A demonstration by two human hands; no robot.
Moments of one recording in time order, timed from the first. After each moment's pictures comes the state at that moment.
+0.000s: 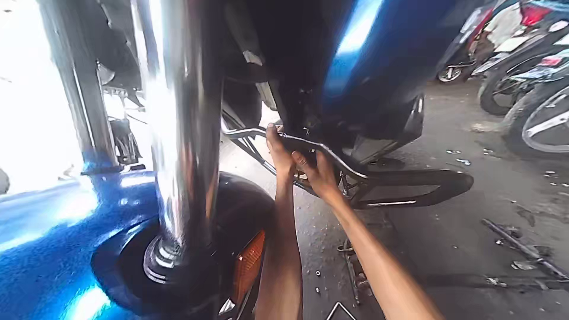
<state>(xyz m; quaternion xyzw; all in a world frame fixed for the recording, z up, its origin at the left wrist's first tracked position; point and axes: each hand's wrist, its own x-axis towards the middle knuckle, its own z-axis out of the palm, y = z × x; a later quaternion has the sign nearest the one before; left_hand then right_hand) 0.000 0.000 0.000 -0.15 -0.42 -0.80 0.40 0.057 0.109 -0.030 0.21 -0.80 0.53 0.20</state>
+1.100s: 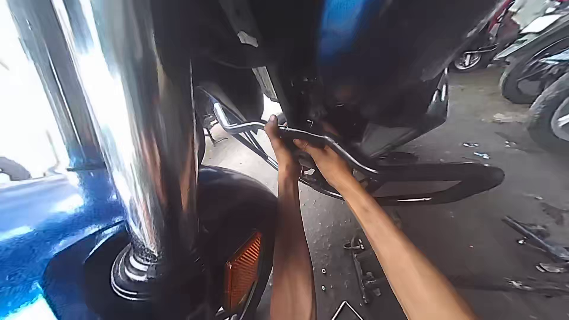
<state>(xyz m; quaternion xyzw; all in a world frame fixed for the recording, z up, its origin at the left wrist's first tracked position) 0.020 0.006 0.009 -0.14 -0.37 -0.86 0.32 0.036 0.098 0.001 0.31 -0.65 0.66 0.20</state>
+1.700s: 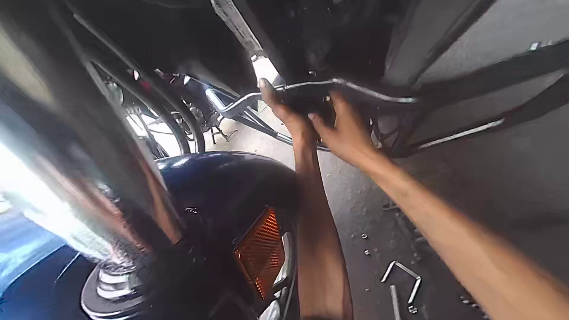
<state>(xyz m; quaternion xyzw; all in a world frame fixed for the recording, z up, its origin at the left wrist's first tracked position) 0.019 0.010 0.010 -0.20 -0.36 -0.82 0.39 0.069 0.094 -0.019 0.19 -0.81 0.51 0.22</state>
